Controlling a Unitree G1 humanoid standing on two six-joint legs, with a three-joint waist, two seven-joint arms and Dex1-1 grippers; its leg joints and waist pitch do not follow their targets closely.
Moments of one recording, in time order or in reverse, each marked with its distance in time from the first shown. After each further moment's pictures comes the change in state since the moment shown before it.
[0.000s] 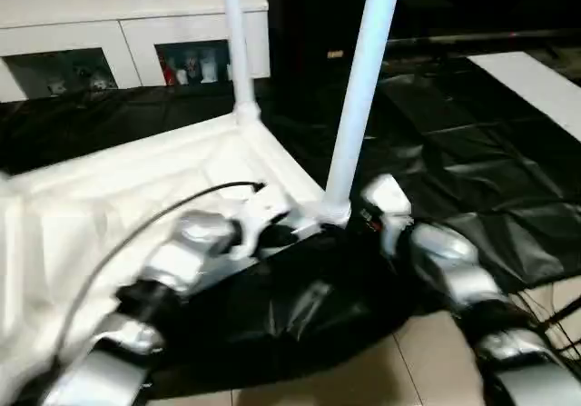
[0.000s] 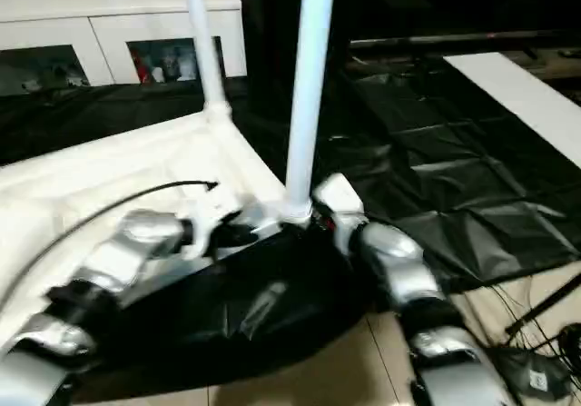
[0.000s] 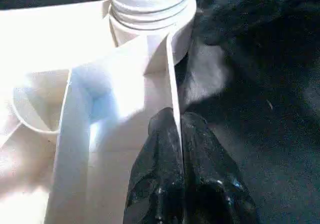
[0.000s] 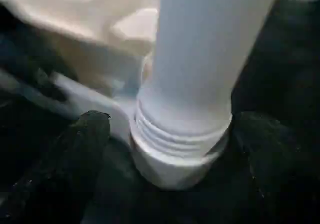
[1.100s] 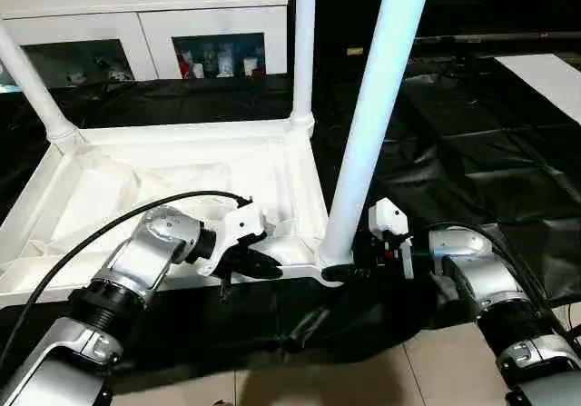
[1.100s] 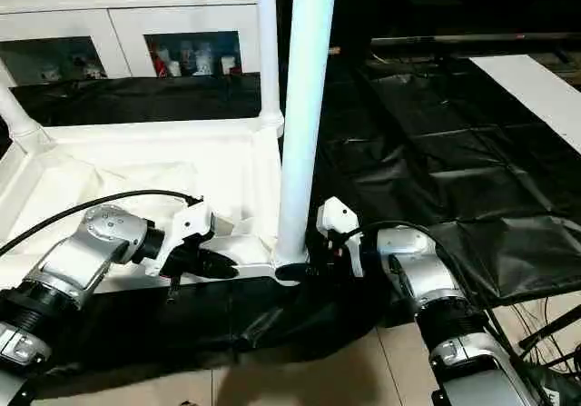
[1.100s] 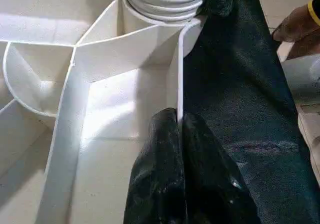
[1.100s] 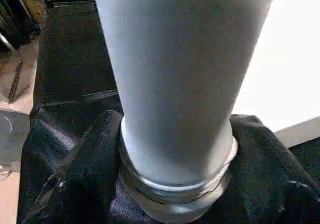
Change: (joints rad) left arm 0.024 0.131 -0.065 -0.115 -0.053 0.049 -0.295; right arm 0.020 -0.082 0.089 -0.144 0.066 0.122 0.408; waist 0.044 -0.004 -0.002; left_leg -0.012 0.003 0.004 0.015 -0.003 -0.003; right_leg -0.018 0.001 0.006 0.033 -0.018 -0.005
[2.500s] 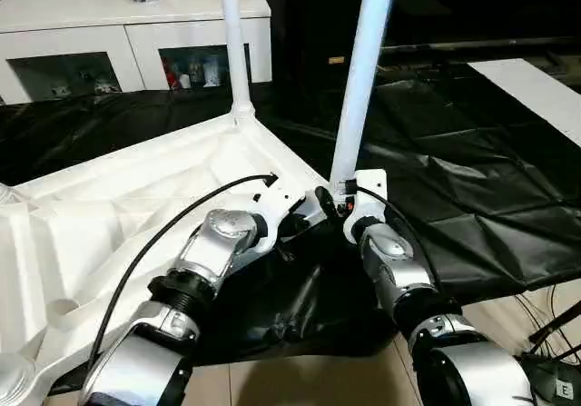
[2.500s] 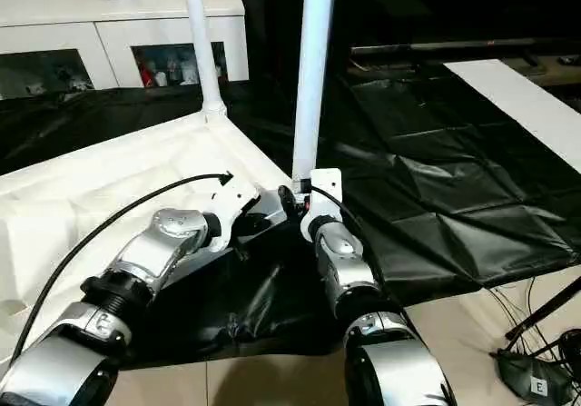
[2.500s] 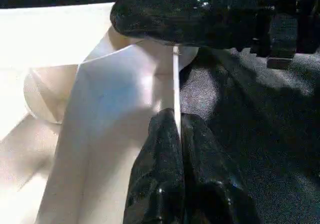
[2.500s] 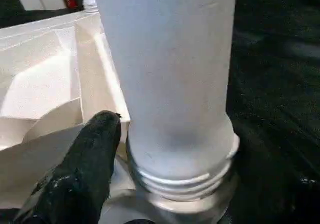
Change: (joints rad) left arm -0.108 -0.318 0.116 0.260 0.105 0.015 0.604; right arm -0.164 0.389 -0.271 0.398 -0.049 -0.131 -1.080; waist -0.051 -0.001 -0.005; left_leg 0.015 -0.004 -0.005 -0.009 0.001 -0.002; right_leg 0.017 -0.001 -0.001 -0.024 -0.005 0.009
